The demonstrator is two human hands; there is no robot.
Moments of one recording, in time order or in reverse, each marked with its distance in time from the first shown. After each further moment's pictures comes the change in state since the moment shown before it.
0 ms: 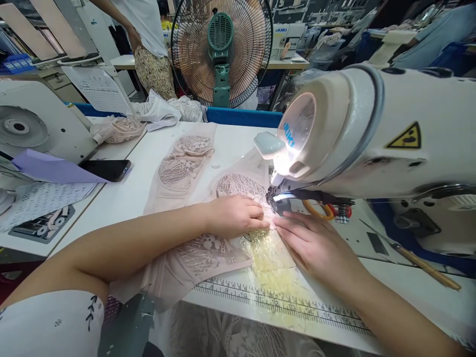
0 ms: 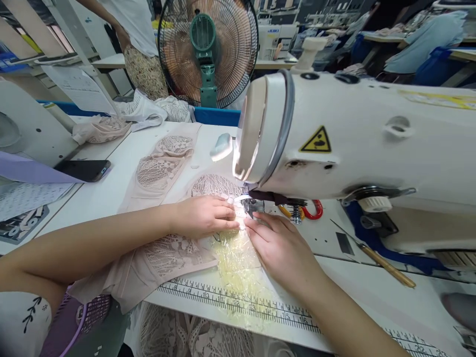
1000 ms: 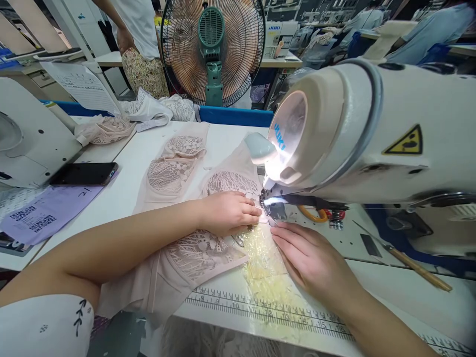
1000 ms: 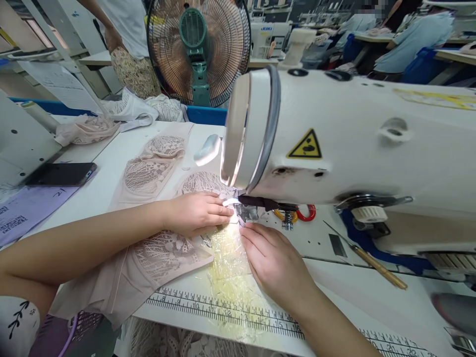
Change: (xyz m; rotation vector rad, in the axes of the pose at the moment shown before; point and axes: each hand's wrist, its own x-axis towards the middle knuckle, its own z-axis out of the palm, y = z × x) left_hand 0.007 -0.015 -0.006 -0.082 -0.113 -0.031; right_hand -0.010 -0.007 -0.001 0.071 0.063 0.026
